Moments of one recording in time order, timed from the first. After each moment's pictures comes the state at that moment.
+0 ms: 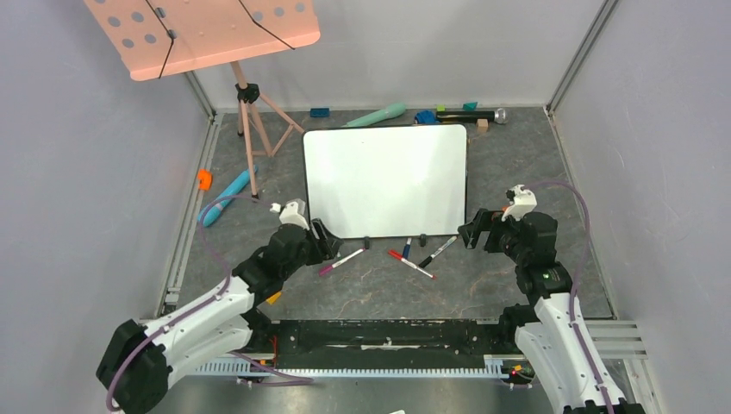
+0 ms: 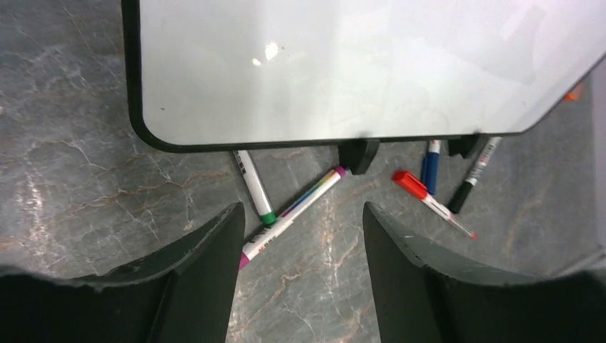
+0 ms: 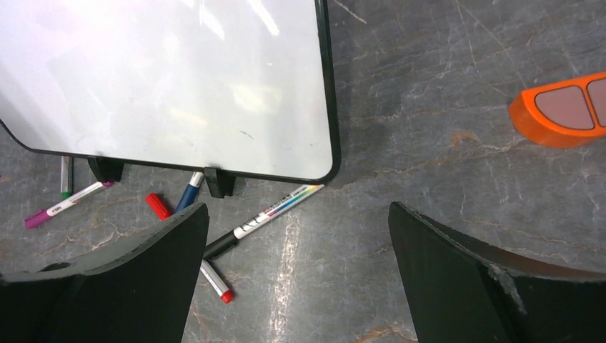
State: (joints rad) left arm -0.64 0.81 0.32 -0.04 -0.11 -0.78; right arm 0.06 0.60 0.39 -0.28 -0.27 0.23
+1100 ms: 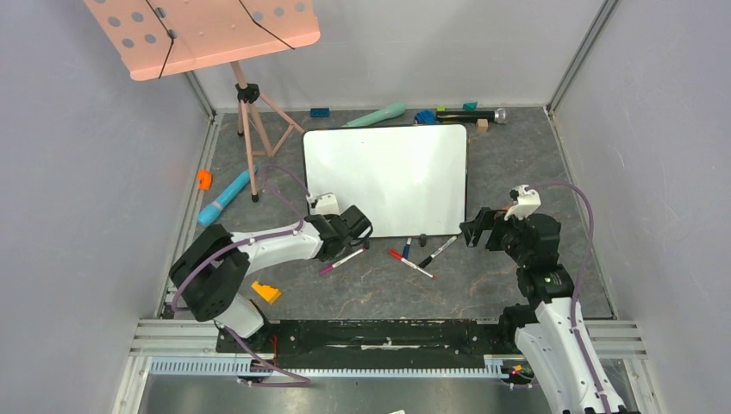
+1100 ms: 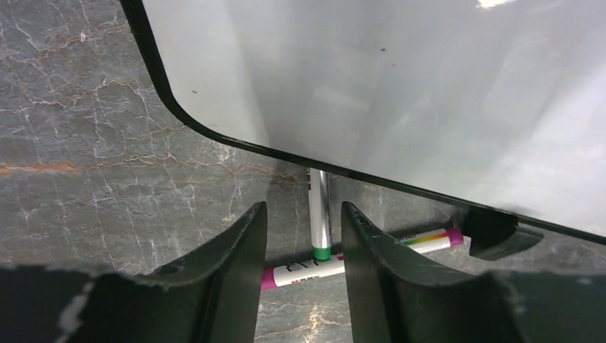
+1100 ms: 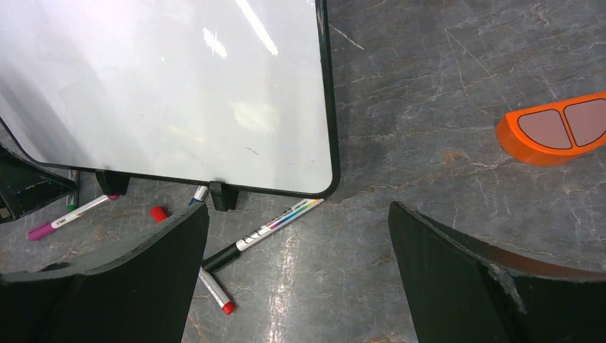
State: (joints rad) left arm -0.86 1.53 0.83 -0.56 -0.54 -1.06; right arm 0.06 0.56 0.40 -0.26 -0.26 0.23
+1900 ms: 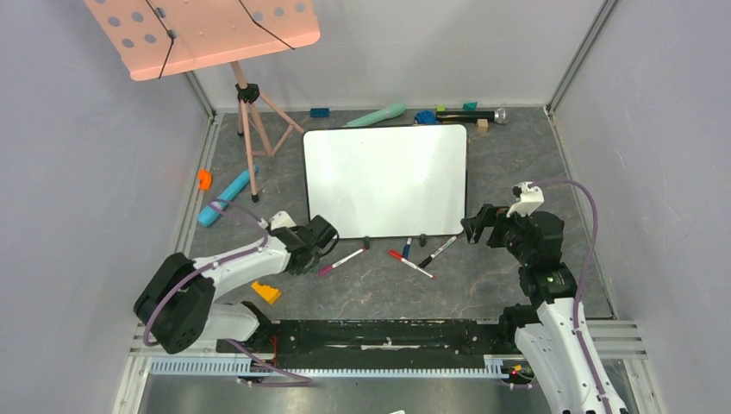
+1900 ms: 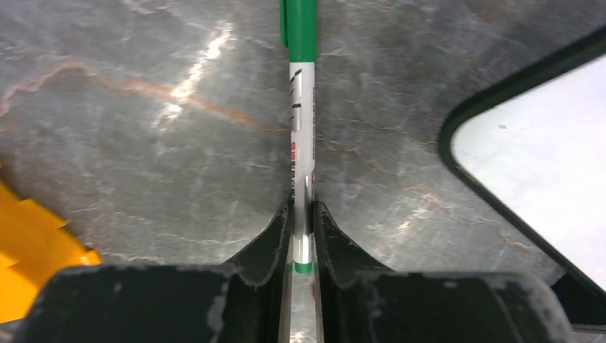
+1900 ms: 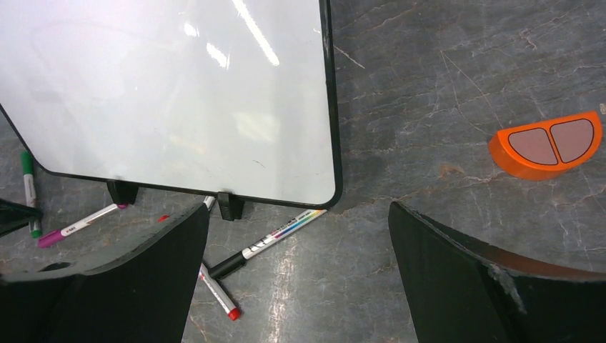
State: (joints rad) left arm -0.71 1.33 0.63 -0.65 -0.52 -1.35; right arm 0.06 0.55 0.44 -0.27 -0.26 0.23
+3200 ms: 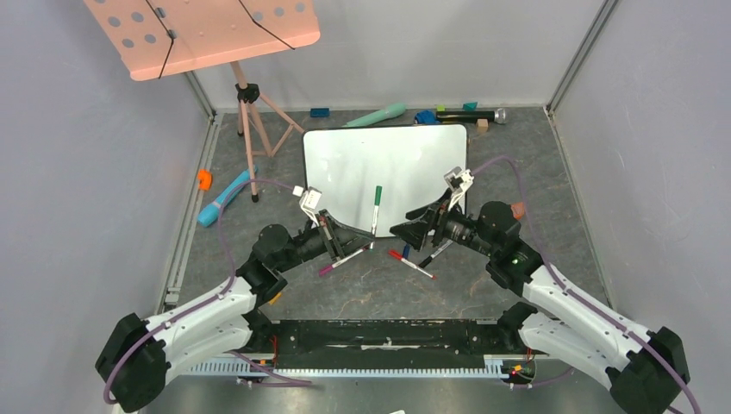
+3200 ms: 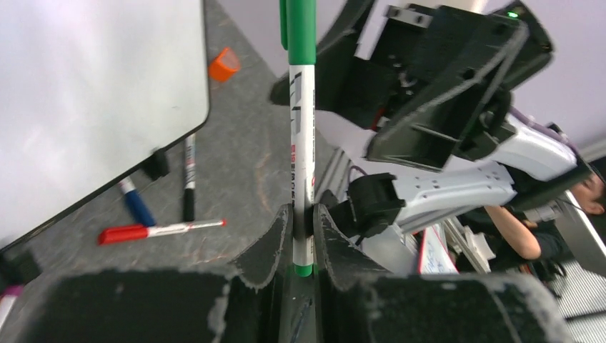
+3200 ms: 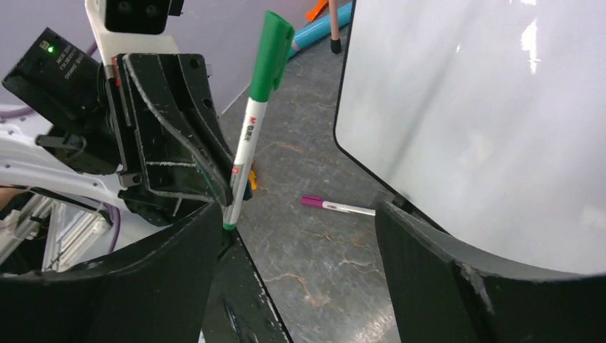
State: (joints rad) left arm -0.73 0.84 0.33 0.55 0.35 -0.83; right arm 0.63 0.83 0.54 0.21 -0.39 0.50
